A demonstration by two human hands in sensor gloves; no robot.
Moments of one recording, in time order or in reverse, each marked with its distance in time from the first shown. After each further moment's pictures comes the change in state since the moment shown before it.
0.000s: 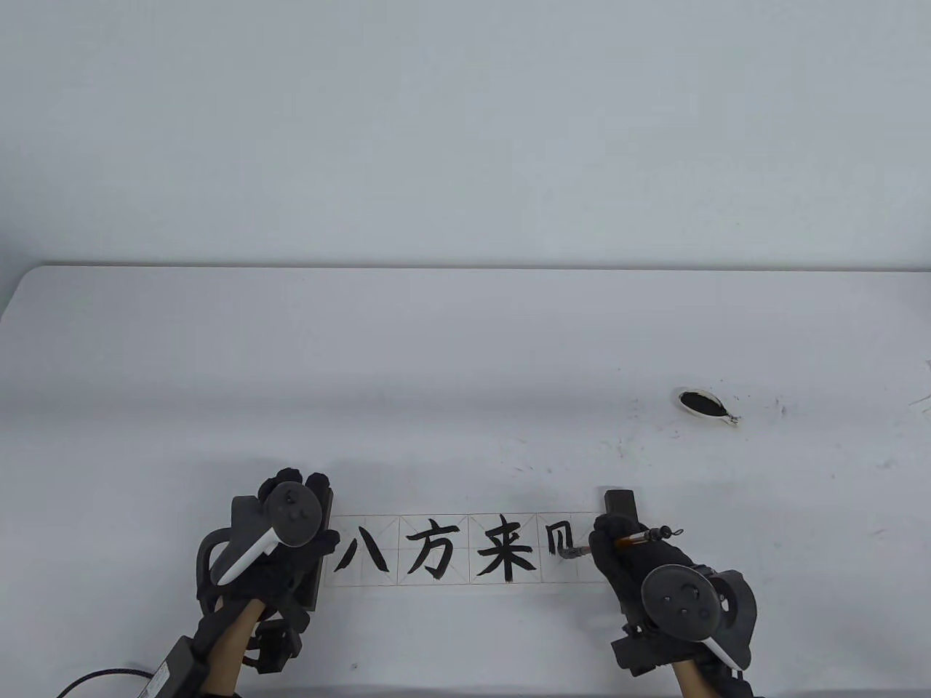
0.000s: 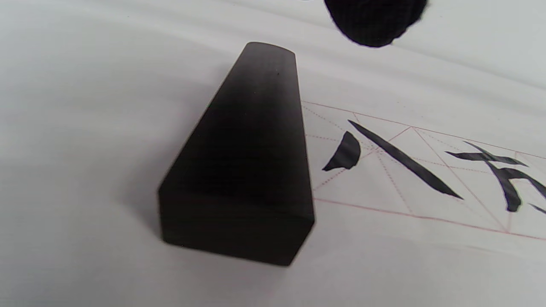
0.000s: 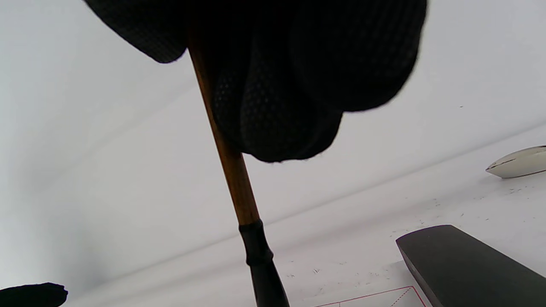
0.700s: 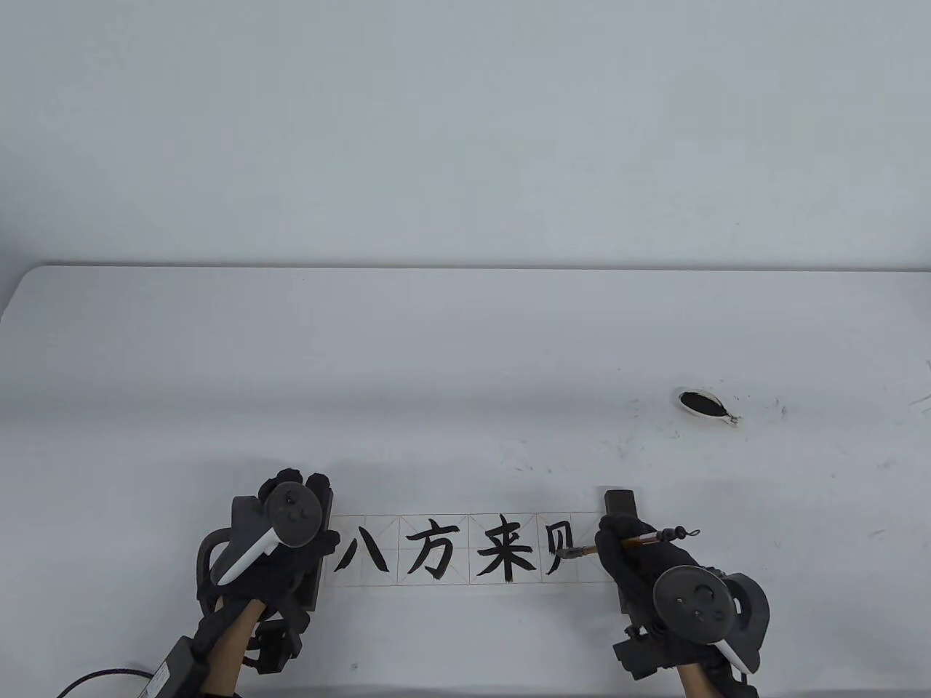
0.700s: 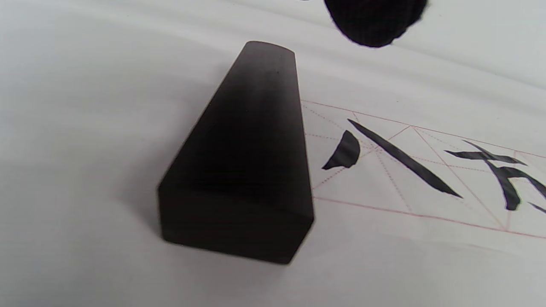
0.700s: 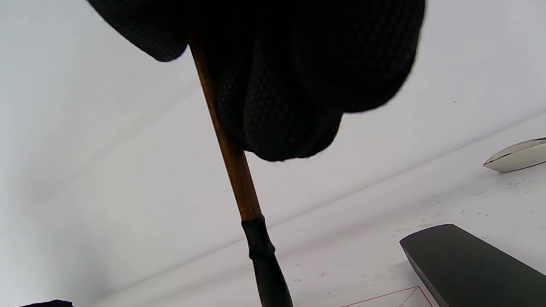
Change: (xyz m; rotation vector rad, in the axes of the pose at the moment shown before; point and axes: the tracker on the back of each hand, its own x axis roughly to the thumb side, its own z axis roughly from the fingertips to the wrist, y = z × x) left_hand 0.000 0.000 0.000 -0.004 -0.001 -0.001; right_hand -0.003 -0.005 0.001 -0.002 0.023 -0.034
